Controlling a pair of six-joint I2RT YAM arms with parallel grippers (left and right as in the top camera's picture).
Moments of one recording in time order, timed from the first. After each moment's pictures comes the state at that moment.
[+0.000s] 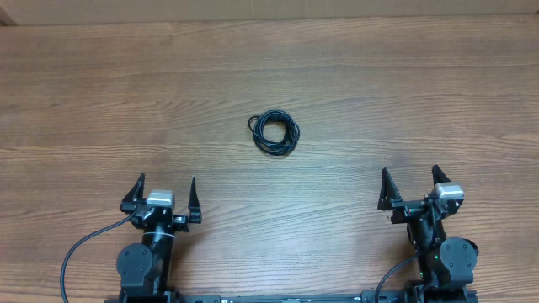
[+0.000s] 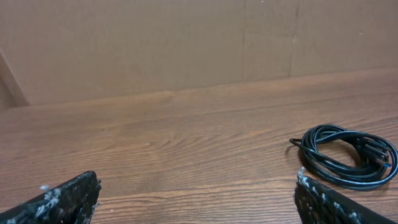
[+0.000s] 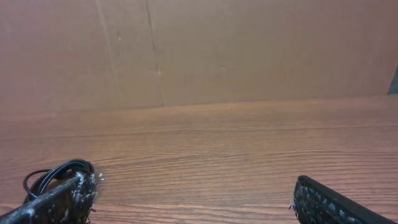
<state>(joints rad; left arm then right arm) 0.01 0.01 0.01 -0.07 0.06 0.09 0.02 0.01 0.02 -0.03 -0.07 0.09</state>
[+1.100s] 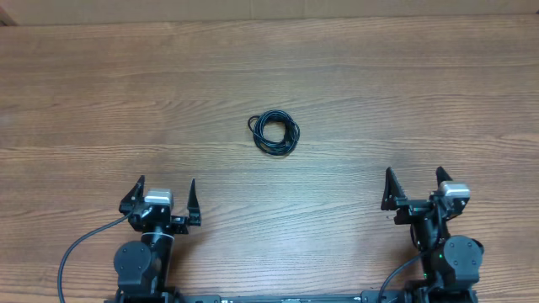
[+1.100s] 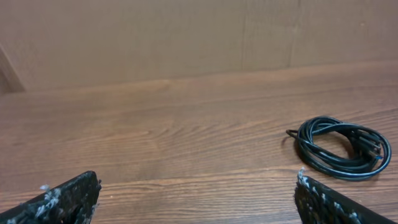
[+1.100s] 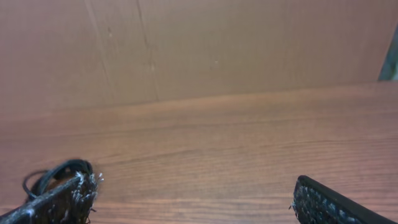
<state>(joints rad) 0.01 0.04 0.08 -0.18 0.06 0.06 0.02 0.04 0.11 -0.15 -0.04 0.12</state>
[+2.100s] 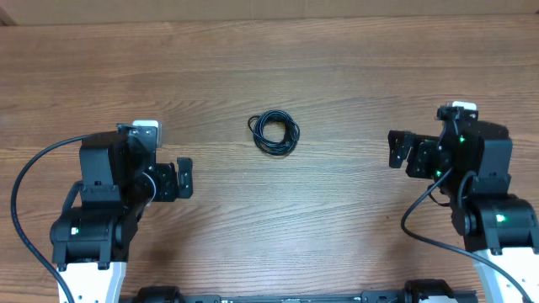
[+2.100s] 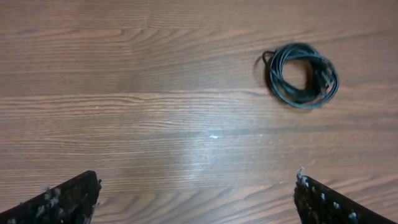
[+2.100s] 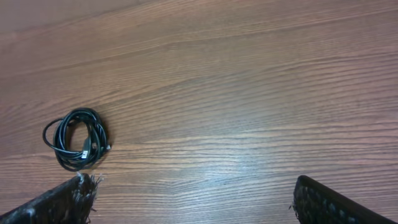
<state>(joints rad) 0.01 0.94 1.04 -0.96 0.12 -0.03 0.02 0.95 0.98 -0.76 -0.07 0.17</state>
